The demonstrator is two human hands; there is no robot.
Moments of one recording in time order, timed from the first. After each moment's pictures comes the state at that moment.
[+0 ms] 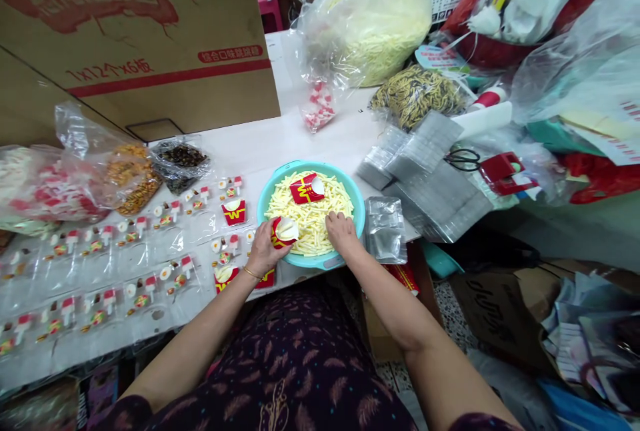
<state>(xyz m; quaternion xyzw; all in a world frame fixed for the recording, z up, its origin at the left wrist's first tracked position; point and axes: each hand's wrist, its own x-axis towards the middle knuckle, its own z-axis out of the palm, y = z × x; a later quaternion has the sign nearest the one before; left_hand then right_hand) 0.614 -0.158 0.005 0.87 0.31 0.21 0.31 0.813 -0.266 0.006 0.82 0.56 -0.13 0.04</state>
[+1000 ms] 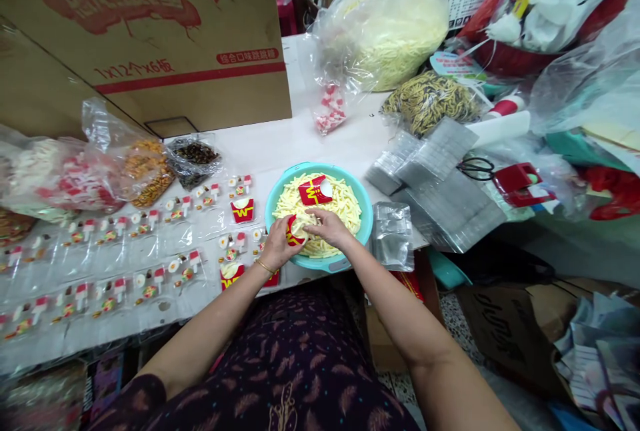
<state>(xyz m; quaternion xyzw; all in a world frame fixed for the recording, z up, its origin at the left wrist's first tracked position) 0.630 -0.162 0.009 0.87 0.31 0.18 0.34 0.791 -0.233 0.041 0.68 0.39 -0.45 -0.43</state>
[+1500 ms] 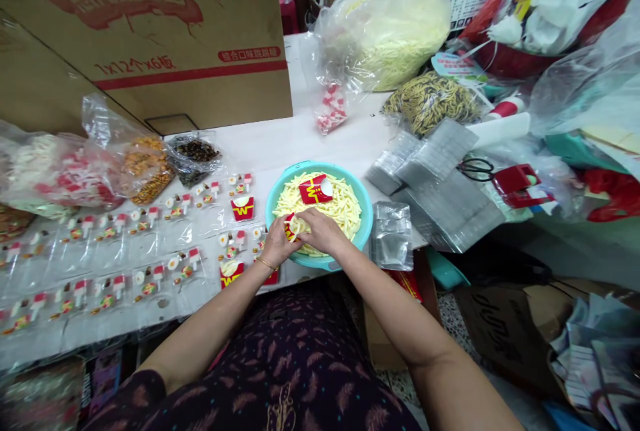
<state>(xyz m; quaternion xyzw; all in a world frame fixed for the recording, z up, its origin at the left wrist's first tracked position) 0.636 -0.164 0.006 0.84 0.36 0.20 0.36 0.772 -0.227 0.062 0.71 0.61 -0.27 -0.24</state>
